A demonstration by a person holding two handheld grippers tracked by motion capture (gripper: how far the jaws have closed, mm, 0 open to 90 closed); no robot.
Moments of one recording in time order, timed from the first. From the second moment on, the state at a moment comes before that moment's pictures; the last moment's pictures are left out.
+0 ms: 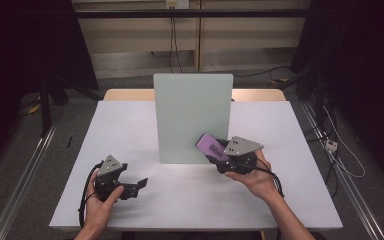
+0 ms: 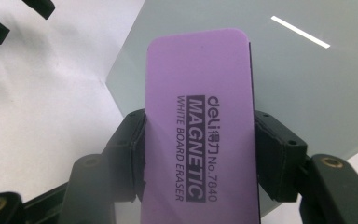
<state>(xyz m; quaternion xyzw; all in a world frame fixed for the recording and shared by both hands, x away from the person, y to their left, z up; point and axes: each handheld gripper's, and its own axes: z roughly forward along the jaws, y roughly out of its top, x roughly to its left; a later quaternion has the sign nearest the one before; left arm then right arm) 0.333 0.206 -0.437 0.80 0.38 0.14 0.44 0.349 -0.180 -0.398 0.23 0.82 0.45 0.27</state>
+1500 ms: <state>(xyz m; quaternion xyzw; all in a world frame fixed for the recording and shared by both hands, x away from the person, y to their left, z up) 0.331 0.206 -0.435 0.80 0.38 0.16 0.43 0.338 -0.131 -0.413 0.21 0.92 0.34 0.05</state>
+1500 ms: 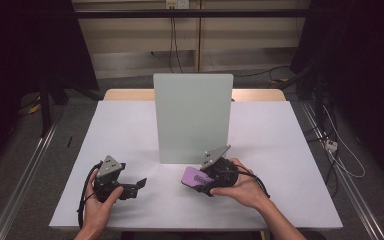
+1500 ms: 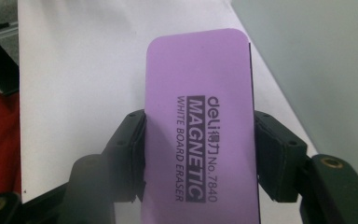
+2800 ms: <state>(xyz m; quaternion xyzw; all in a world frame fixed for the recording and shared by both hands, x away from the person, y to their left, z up) 0.332 0.206 -0.435 0.80 0.38 0.16 0.43 0.343 -0.119 -0.434 0.23 0.92 0.33 0.04</state>
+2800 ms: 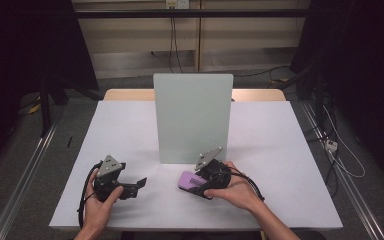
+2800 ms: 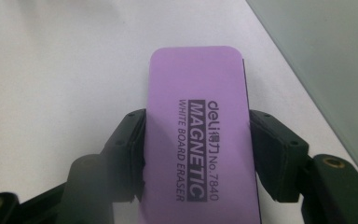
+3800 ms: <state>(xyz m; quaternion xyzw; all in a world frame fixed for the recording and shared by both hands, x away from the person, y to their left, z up) 0.333 0.205 -0.436 0.80 0.38 0.15 0.43 0.347 -0.138 -0.425 0.29 0.87 0.39 0.08</state>
